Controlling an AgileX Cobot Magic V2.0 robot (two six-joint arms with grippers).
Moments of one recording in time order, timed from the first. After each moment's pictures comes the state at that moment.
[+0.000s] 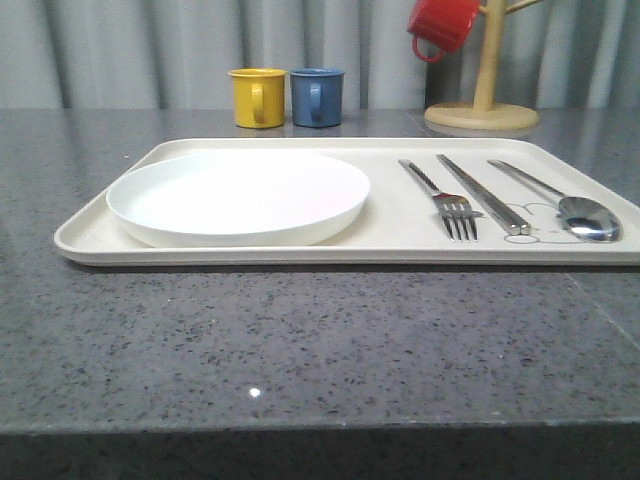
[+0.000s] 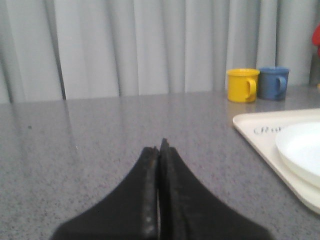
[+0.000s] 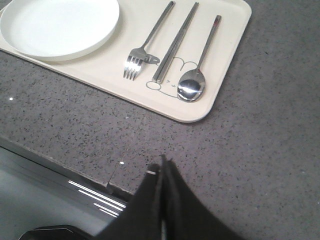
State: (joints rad) left arm -0.05 0.00 0.00 -0.05 0.00 0.08; right arm 0.35 0.42 -0.78 0.04 1.03 -0.01
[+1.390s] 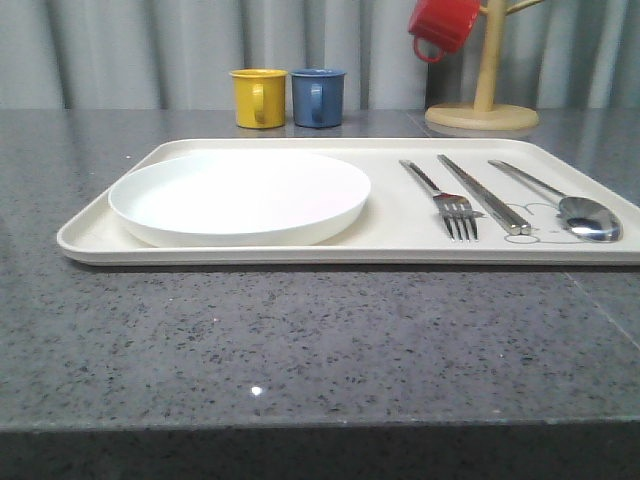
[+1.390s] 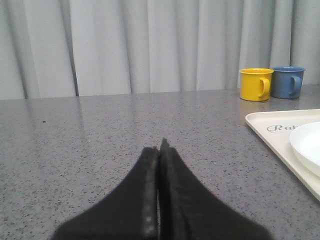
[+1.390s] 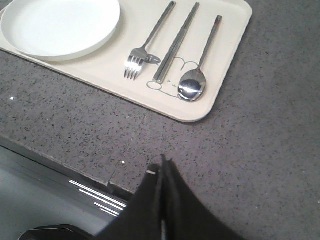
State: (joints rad) left arm -0.02 0.00 0.00 -0.05 0.02 0.08; right arm 0.35 0.42 -0.78 0.04 1.03 -0.01
